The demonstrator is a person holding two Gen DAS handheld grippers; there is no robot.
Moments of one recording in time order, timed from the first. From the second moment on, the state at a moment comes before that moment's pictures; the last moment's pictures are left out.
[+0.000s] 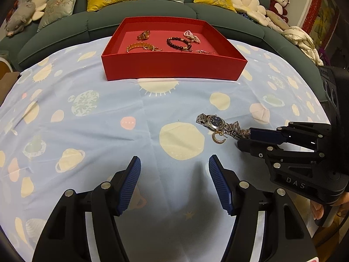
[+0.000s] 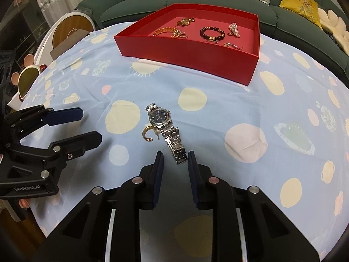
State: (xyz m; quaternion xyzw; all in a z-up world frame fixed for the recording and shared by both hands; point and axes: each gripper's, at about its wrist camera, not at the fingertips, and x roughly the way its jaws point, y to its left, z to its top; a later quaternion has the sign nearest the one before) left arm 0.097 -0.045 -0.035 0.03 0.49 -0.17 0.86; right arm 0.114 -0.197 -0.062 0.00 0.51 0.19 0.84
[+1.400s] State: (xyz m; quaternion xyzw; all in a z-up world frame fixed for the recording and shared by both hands) left arm 0.106 -0.117 -0.056 0.11 0.42 -0.25 0.86; right arm 0.096 -0.247 -0.058 0.06 0.53 0.11 0.84
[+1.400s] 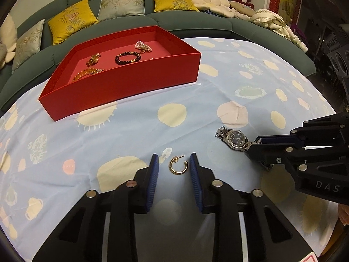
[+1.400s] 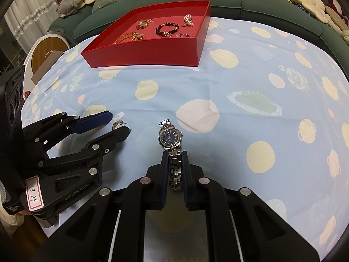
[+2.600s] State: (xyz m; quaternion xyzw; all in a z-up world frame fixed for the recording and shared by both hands) left arm 0.154 -0.049 0.057 0.00 0.38 -0.22 0.90; right arm 0.179 -0.229 0.063 0.11 0.38 0.11 0.91
